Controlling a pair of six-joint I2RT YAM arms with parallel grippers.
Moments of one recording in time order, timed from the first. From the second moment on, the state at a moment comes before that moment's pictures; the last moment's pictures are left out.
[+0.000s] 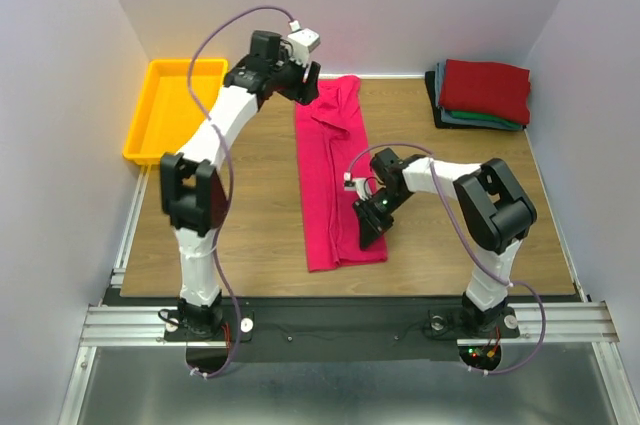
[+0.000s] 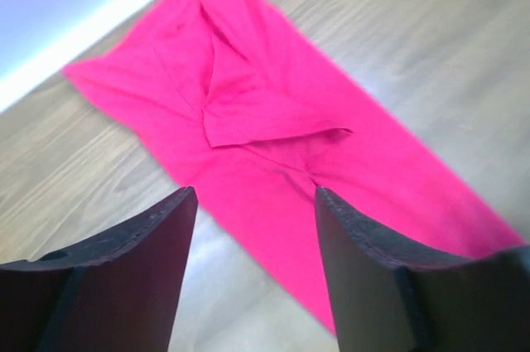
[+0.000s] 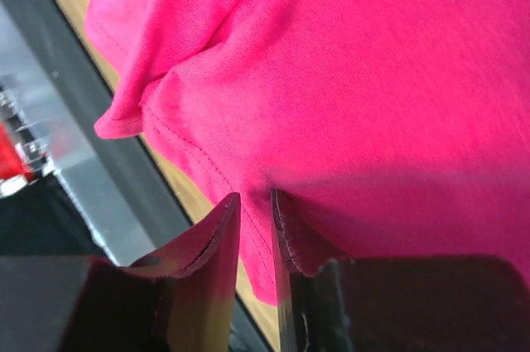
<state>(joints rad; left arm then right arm) -0.33 2.10 2.02 -0.50 0.35 0.16 0.52 1.89 1.10 -0.72 -0.73 -0.19</state>
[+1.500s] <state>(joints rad) -1.04 1.24 0.60 -0.38 0.28 0.82 0.71 1.15 0.49 -0.39 -0.48 -1.06</state>
